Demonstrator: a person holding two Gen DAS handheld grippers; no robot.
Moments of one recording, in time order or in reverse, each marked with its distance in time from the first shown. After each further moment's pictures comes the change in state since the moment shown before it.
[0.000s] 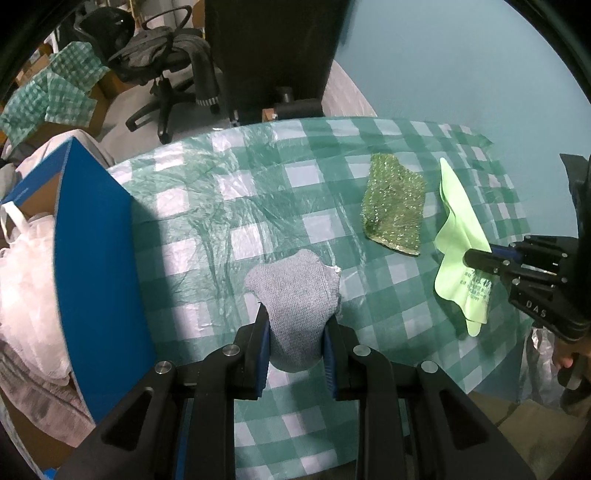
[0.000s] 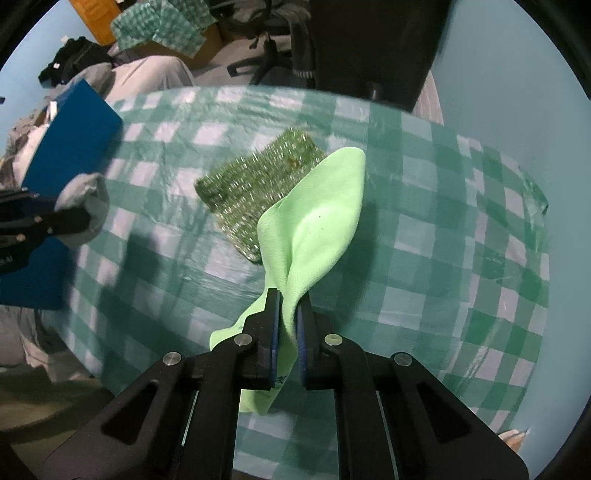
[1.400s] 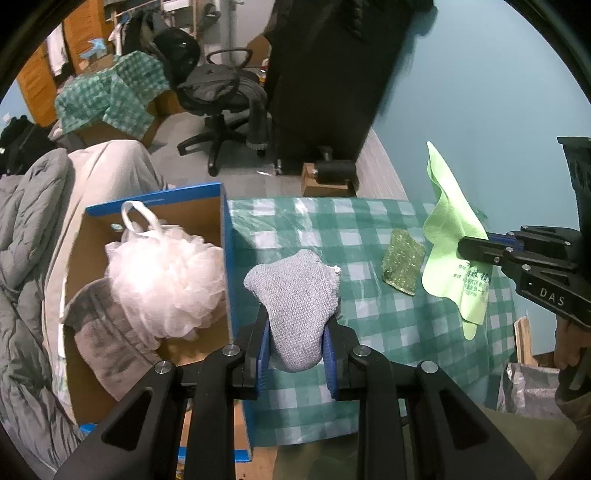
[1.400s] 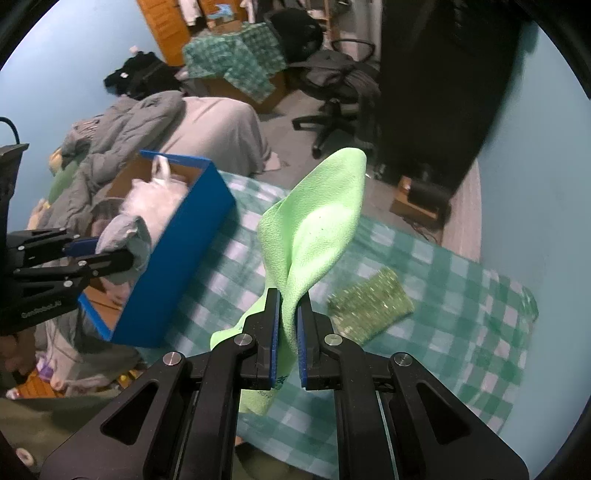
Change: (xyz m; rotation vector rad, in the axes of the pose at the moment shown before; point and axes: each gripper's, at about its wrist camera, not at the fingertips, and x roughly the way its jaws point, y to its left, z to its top) left arm -0.131 0.055 -0.027 -0.161 -0.196 0.061; right arm -0.104 0.103 0.063 -0.176 -0.176 0.131
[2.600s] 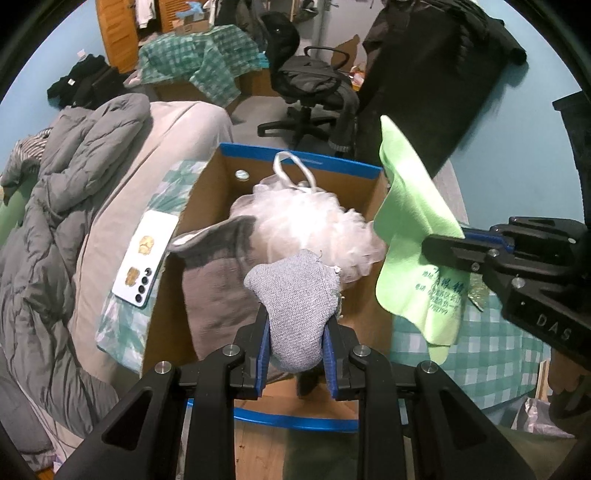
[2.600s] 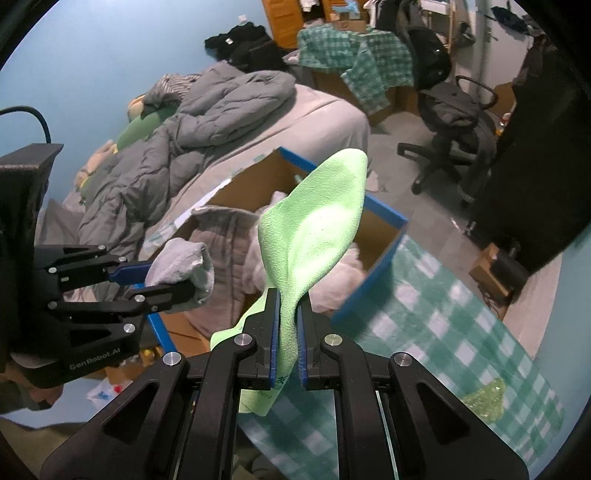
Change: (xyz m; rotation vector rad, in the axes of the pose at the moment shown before) left arm -0.022 0.131 -0.052 -0.253 -0.016 0.146; right arm 0.072 0.179 0.063 -0.307 0.020 0.213
